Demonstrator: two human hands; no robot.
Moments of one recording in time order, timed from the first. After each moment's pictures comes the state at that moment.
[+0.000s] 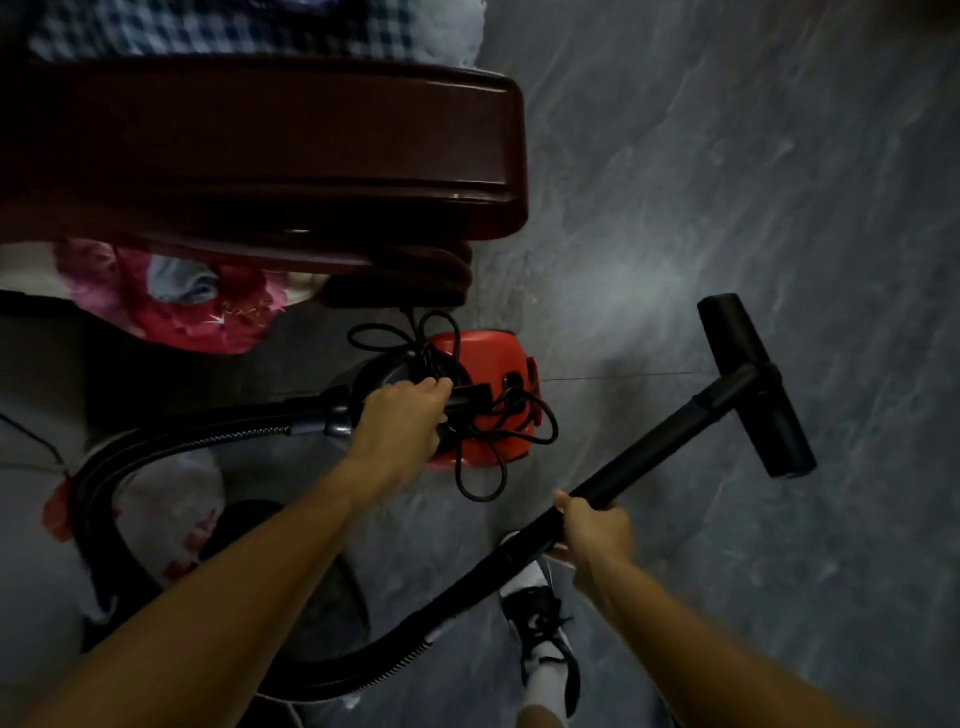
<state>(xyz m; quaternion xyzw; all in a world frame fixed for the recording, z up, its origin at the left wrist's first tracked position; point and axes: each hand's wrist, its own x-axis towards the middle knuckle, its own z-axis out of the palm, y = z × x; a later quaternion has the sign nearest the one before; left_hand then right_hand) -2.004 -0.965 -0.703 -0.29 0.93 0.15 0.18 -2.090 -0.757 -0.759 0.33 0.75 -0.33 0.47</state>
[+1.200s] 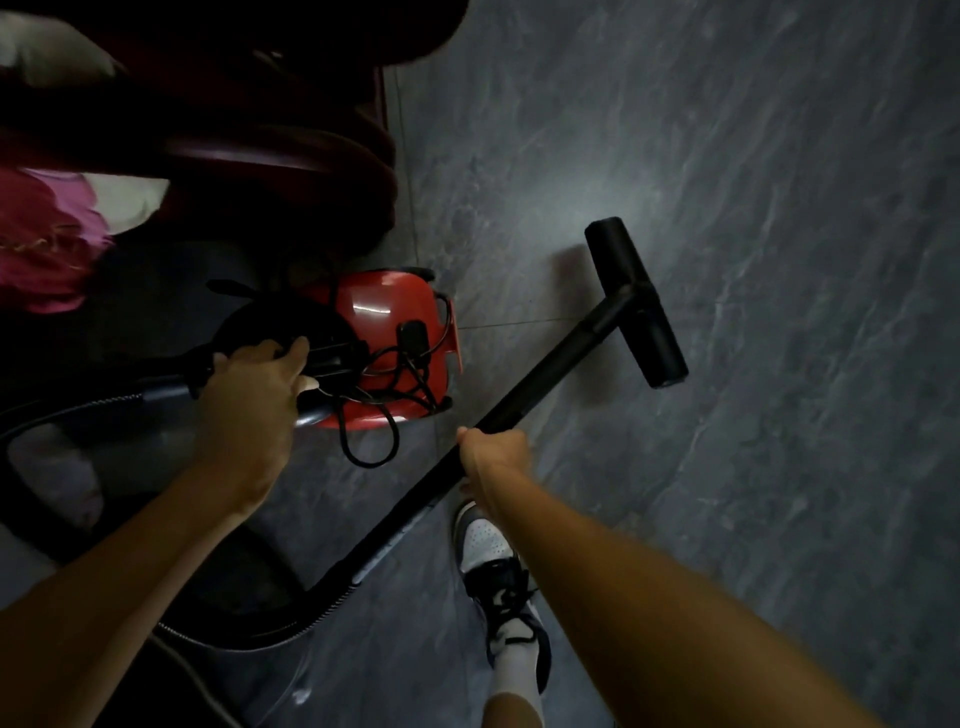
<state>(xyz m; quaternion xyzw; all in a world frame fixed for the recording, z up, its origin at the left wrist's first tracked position) -1.959 -0.987 -0.801 -0.42 0.87 0.14 0.21 -2.061 -0.809 -0.906 0.29 0.79 -0.20 0.50</state>
